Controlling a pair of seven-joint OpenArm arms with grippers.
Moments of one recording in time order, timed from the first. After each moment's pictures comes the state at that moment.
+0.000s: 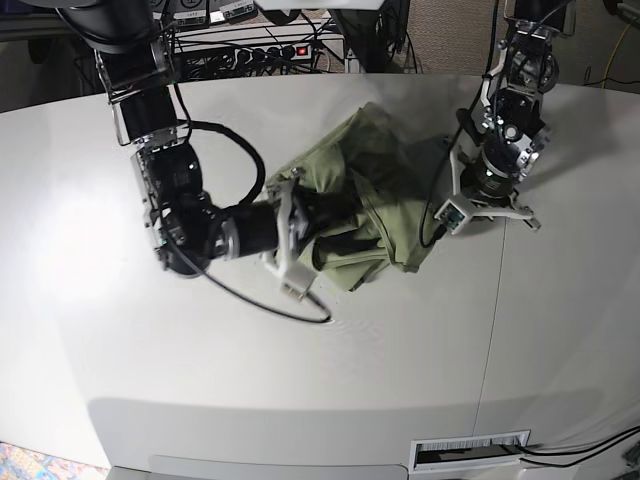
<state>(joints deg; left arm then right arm) 10.2 -15.8 7.0 104.7 14.1 -22.8 41.4 19.1 16.3 -16.6 85.2 71.6 39.7 -79.0</state>
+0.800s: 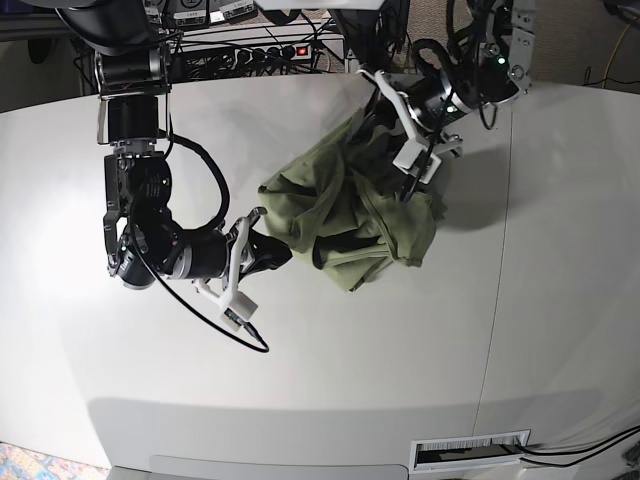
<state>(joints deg) 24.8 -6.9 7.0 117.7 -29.0 -26.6 45.7 19.3 16.3 -4.9 85.2 53.2 39.7 -79.1</state>
